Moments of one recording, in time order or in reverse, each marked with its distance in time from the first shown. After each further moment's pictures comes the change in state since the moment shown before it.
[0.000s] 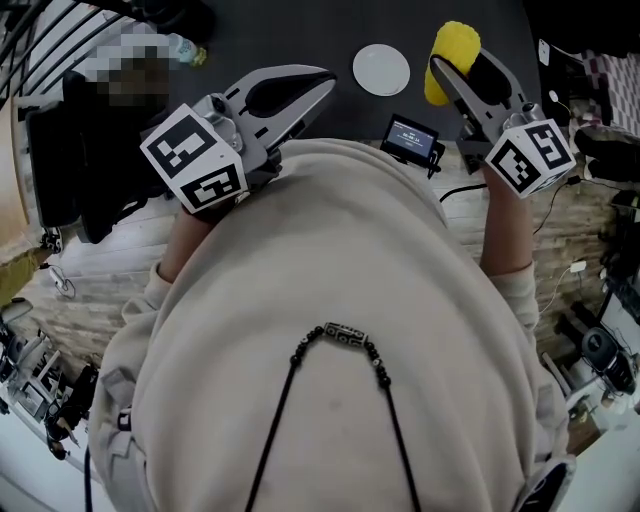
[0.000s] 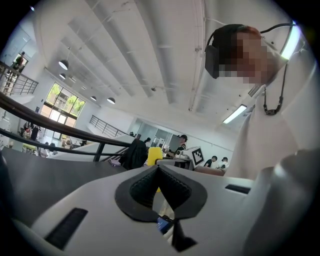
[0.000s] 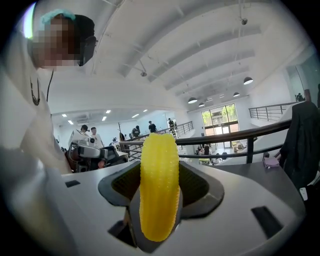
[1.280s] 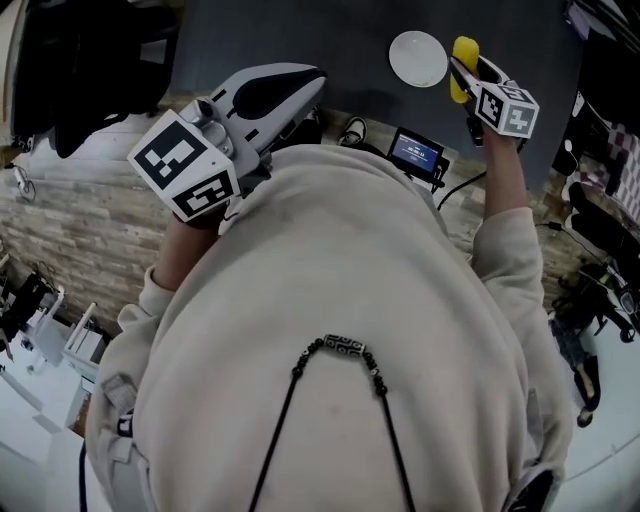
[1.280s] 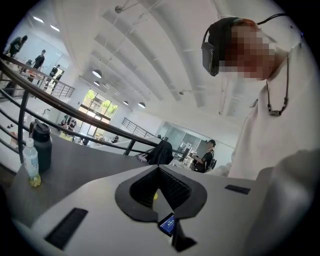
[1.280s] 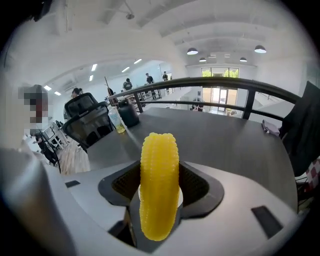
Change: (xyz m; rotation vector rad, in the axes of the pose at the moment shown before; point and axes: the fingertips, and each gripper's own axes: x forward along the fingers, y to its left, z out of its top) left arm -0.049 0.029 -0.044 -0.155 -0.045 0.342; right arm 0.094 -0.148 -0.215 -0.006 0.586 -0.079
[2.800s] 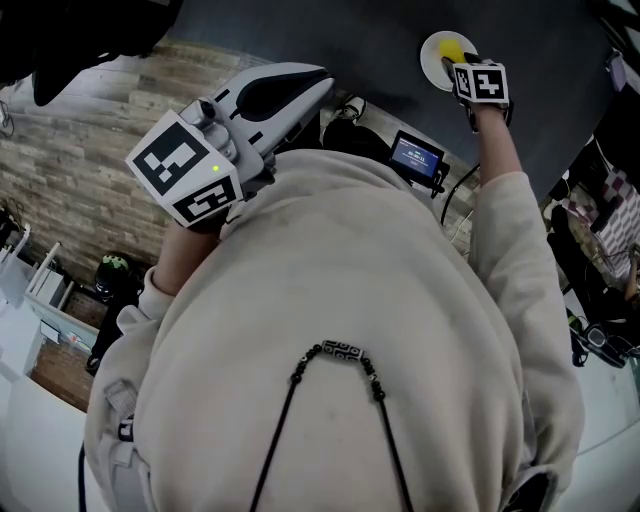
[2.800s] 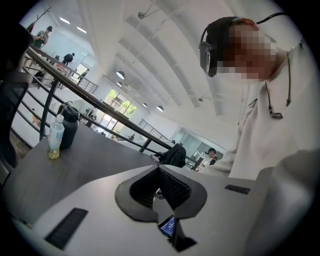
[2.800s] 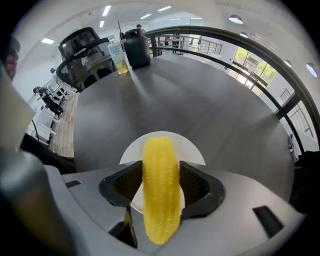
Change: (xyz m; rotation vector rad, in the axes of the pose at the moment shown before) left arm -0.011 0.021 -0.041 -0.180 -0.051 0.161; right arm 0.109 -0.006 -0.082 -0.321 0.505 -0.028
